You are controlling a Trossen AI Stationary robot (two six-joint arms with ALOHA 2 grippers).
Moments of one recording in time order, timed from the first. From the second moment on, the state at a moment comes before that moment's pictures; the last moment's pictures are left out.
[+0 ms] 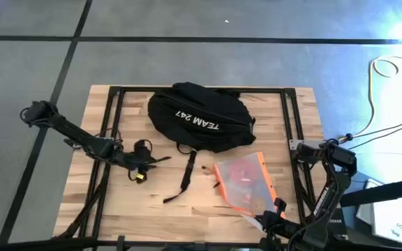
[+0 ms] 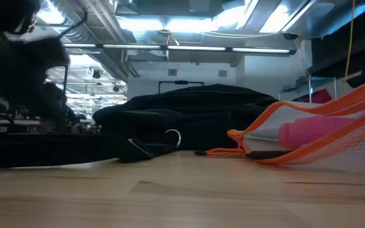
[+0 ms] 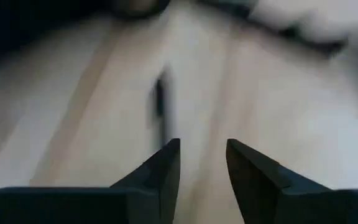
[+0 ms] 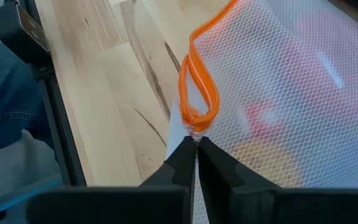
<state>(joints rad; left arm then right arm) -0.42 0.97 0.26 0.01 -0.37 -0.49 1.17 1.90 1.39 -1.07 0.71 1.64</state>
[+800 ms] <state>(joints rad) -0.45 1.95 0.94 0.52 -0.55 -0.22 1.14 1.90 1.39 -1.06 0.71 1.64</state>
